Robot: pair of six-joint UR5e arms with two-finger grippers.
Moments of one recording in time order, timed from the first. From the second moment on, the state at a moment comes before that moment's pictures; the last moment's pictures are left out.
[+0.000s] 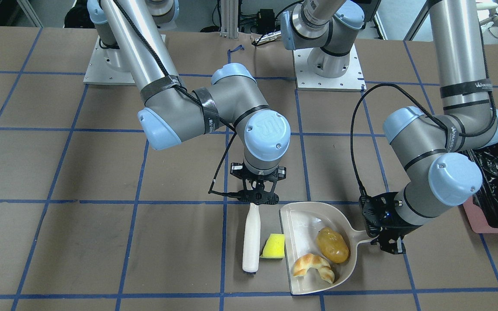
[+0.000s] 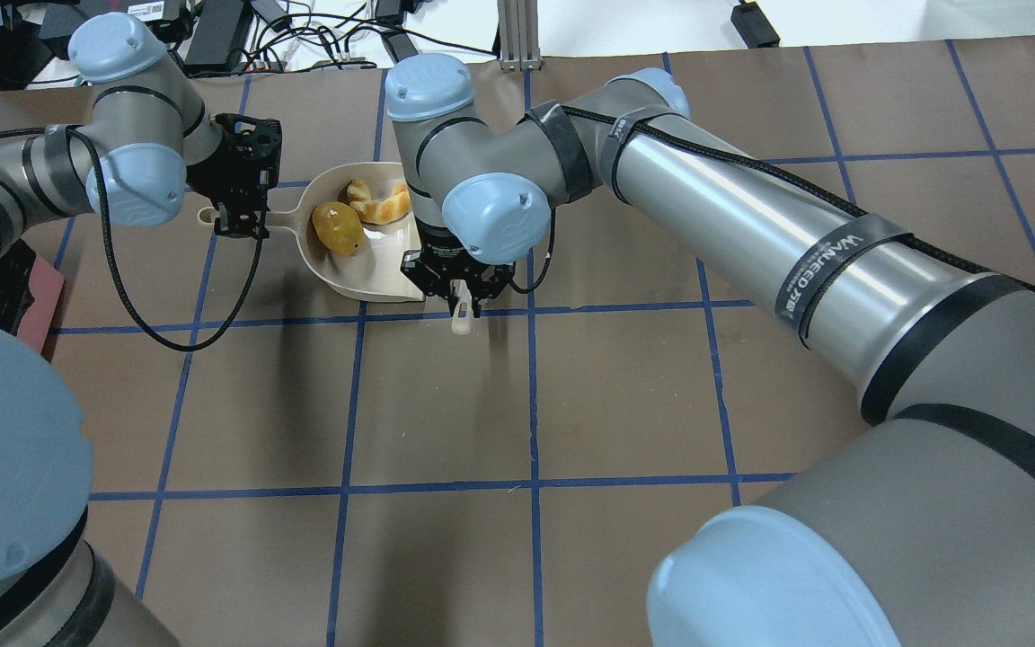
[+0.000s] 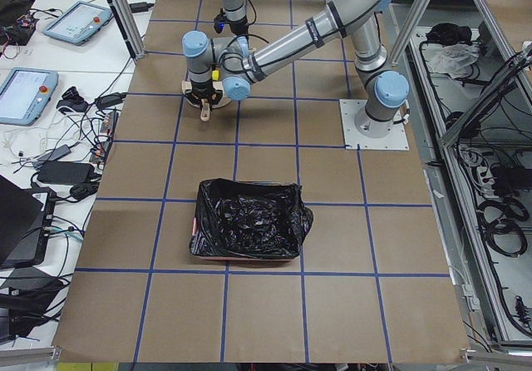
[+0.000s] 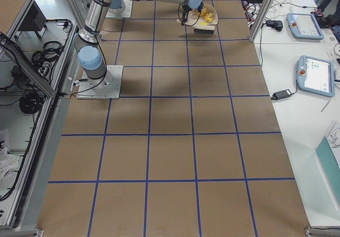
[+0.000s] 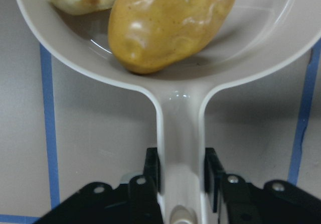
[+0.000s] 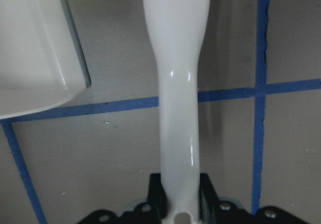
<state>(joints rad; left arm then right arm) -1.37 -2.07 -1.59 -1.01 1.54 1.71 2.06 -0.94 1.31 -1.79 -1.46 0.59</state>
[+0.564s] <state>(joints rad) -1.37 -2.07 -1.59 -1.01 1.54 1.71 2.13 -0.90 1.22 -1.84 -1.35 0.77</state>
